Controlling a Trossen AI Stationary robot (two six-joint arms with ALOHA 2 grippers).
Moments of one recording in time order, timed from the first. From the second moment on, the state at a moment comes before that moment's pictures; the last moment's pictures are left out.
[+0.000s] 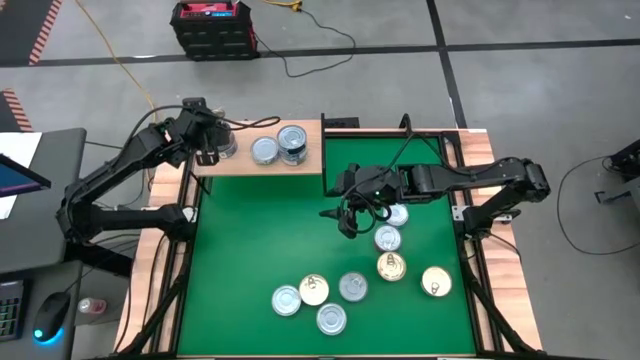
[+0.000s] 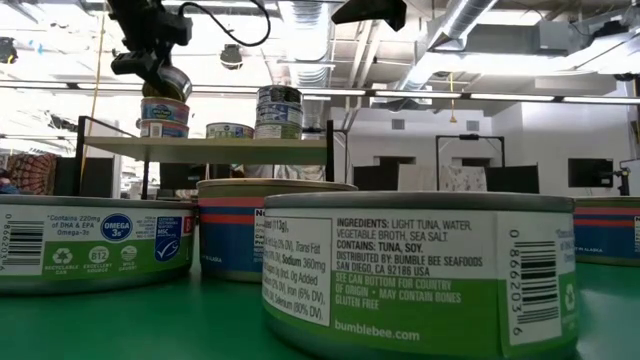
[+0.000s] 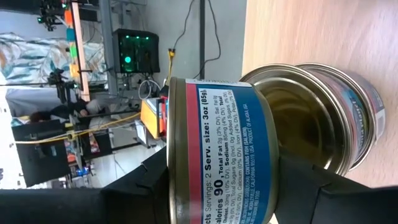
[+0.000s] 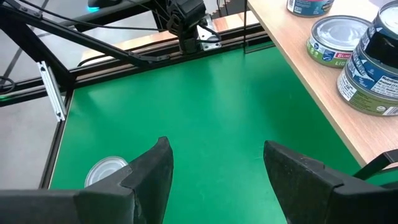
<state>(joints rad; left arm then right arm) 0.66 0.97 1.16 -0.90 -0.66 0.93 0.08 1.51 1.42 -0.46 0.13 0.26</state>
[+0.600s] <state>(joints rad) 0.58 0.97 1.20 -0.92 -0.65 0.84 0.07 1.51 1.42 -0.45 0.14 0.29</state>
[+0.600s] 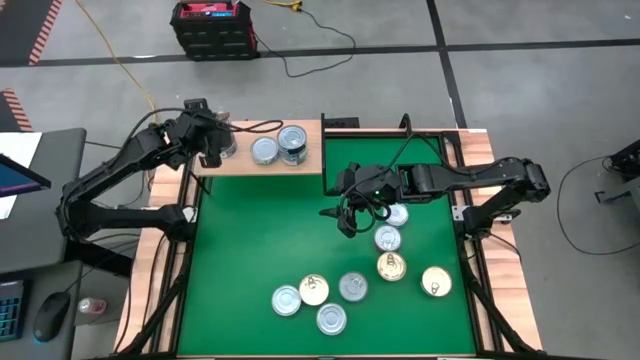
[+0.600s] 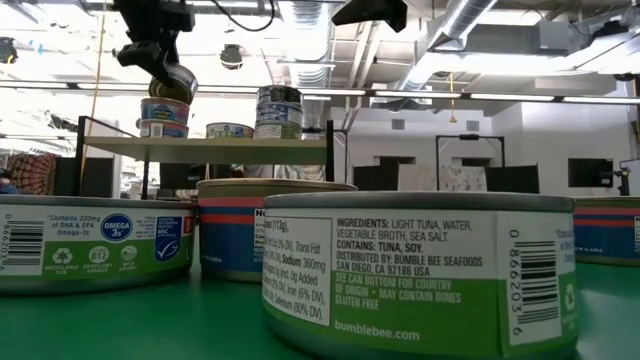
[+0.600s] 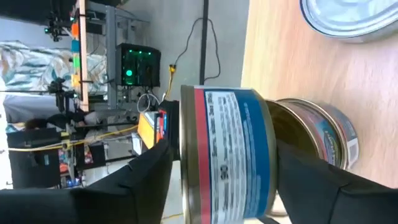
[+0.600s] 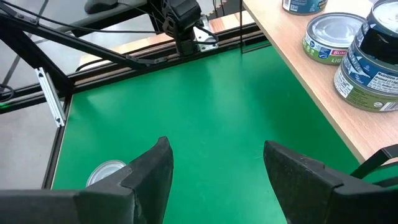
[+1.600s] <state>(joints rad) 0.47 0.98 1.41 -1.12 -0.36 0.55 0.06 1.50 1.42 -0.50 0.02 0.37</state>
